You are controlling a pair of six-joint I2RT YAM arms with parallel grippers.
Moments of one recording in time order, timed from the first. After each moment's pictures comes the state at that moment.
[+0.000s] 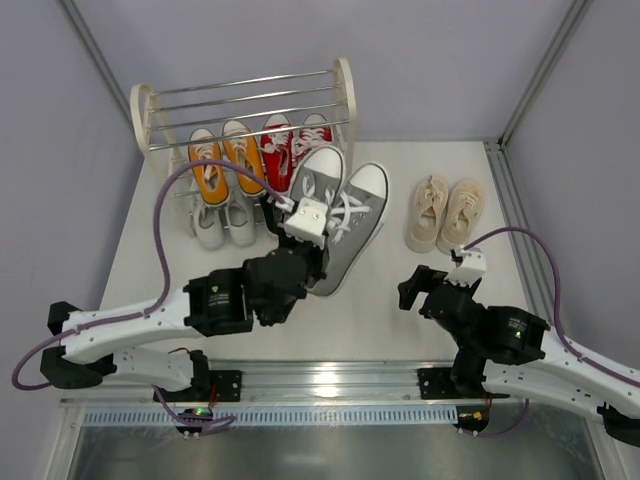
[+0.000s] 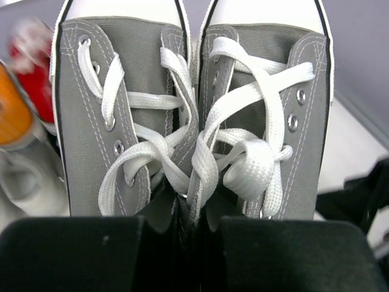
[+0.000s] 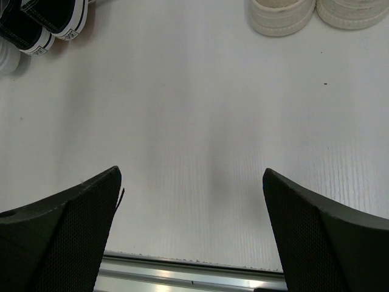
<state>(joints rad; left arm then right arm) -1.39 1.17 1.24 -0.35 -0.91 -0.27 1.11 0.56 0.69 -0.91 0.77 0.99</state>
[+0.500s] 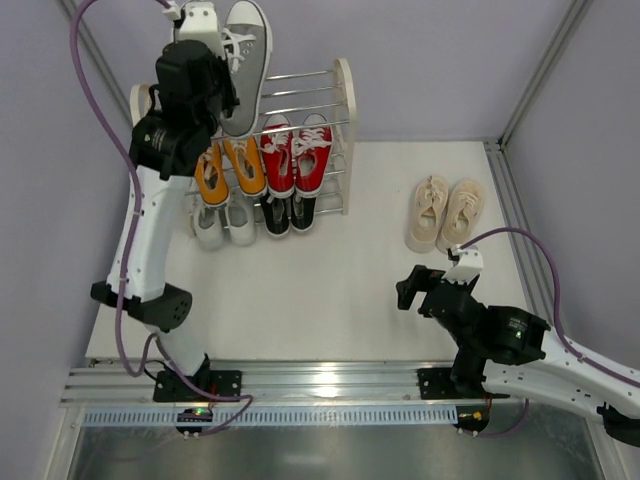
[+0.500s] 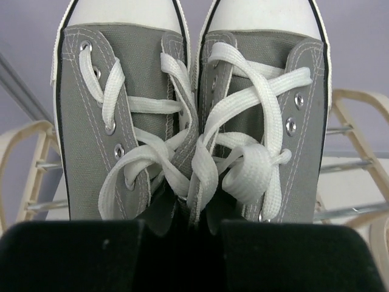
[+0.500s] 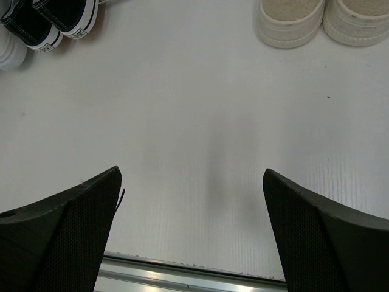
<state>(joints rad) -0.47 1.70 2.39 -0.79 -0.49 -0.05 1.11 0.56 0.69 -0.87 0.76 0.91</state>
